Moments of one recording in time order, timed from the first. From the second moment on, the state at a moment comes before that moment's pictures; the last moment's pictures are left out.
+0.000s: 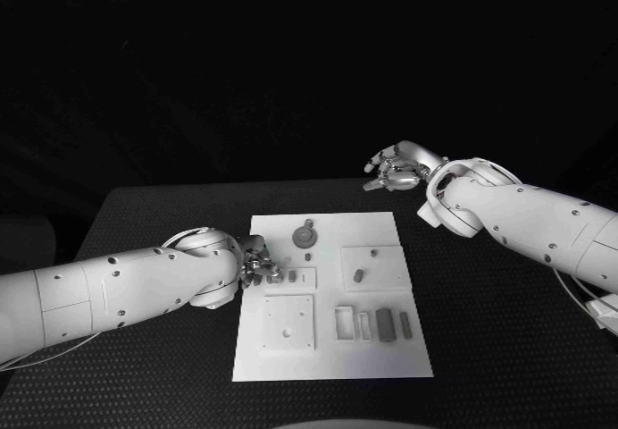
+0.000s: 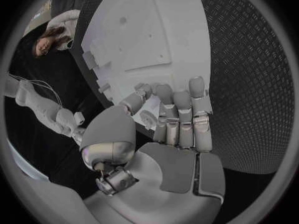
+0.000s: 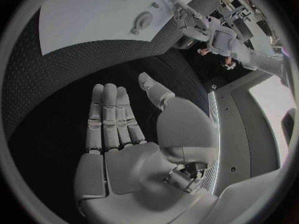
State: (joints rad) left arm 1.25 -0.70 -0.23 1.43 -1.12 -0.11 -0.54; left_hand 0.87 -0.07 0.70 -0.25 0.04 1.01 0.05 0.45 0.66 1.29 -0.06 0.91 0.59 1.12 -0.13 1.26 0.57 0.01 1.21 -0.22 0.45 1.31; right arm 1.25 -0.64 0.04 1.12 -1.12 -0.27 0.05; right_hand 1.07 -0.12 0.54 -0.29 0.05 0.79 0.18 0.27 0.46 0.89 0.08 0.92 0.64 0.97 -0.02 1.05 0.61 0.26 0.82 0.14 0.61 1.18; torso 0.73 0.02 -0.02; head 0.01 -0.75
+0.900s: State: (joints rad) left arm 1.25 -0.72 -0.21 1.45 -1.07 -0.15 -0.53; left_hand 0.89 -0.03 0.70 -0.27 0.04 1.01 0.05 0.46 0.67 1.29 -0.06 0.91 0.59 1.12 -0.13 1.27 0.56 0.01 1.21 -0.22 0.44 1.31; right arm 1.25 -0.64 0.04 1.11 -1.10 -0.26 0.07; right_hand 1.07 -0.12 0.54 -0.29 0.05 0.78 0.20 0.28 0.46 0.93 0.09 0.70 0.43 1.00 0.04 0.68 0.60 0.24 0.73 0.18 0.47 1.13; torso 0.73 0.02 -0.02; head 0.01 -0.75
